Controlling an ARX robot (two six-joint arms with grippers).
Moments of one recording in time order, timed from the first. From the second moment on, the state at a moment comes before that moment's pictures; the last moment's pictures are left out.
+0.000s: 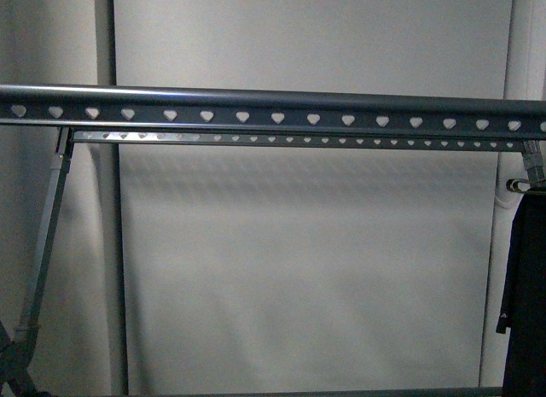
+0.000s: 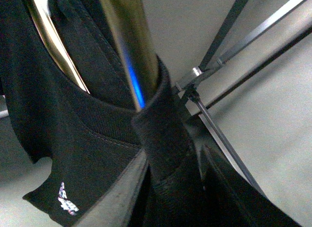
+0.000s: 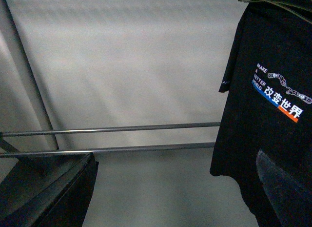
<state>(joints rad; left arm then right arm) 0.29 1.61 1.06 0.06 -0.47 -0.66 0.00 0.00 0.01 0.00 0.00 0.00</state>
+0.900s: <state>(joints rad) 0.06 1.26 0.97 -0.24 0.71 0.48 0.00 0.00 0.01 0.00 0.00 0.00</state>
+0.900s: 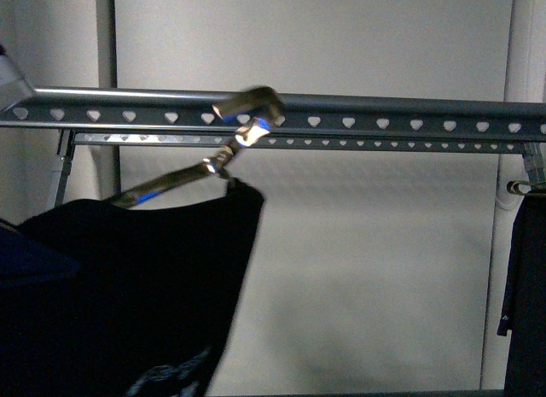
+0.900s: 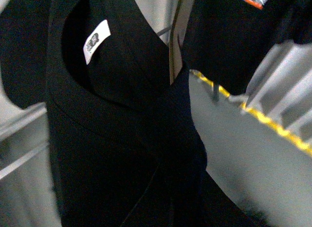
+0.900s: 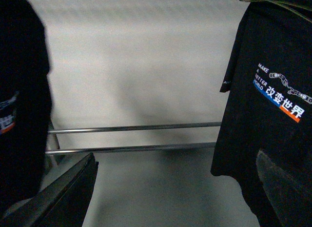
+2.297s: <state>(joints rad) -0.19 1.47 1.20 -0.30 0.63 1.61 -0.20 0.30 0.15 -0.11 -0.53 -0.27</state>
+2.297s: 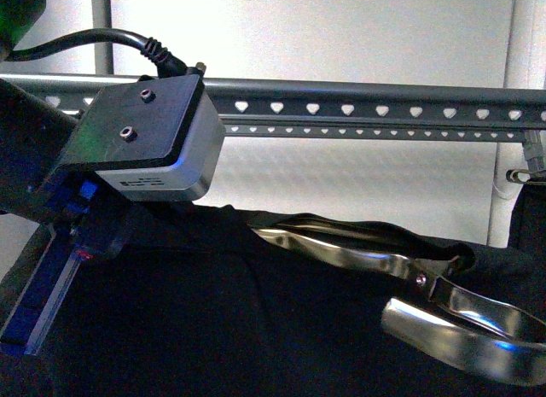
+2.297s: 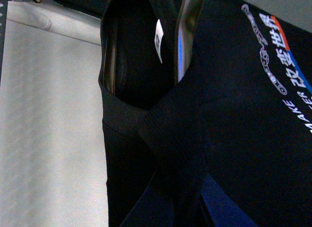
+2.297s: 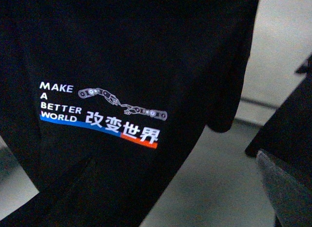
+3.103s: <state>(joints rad) -0.19 1.47 1.20 -0.30 0.63 1.61 0.01 1.36 0.76 0.38 -0.57 -1.55</state>
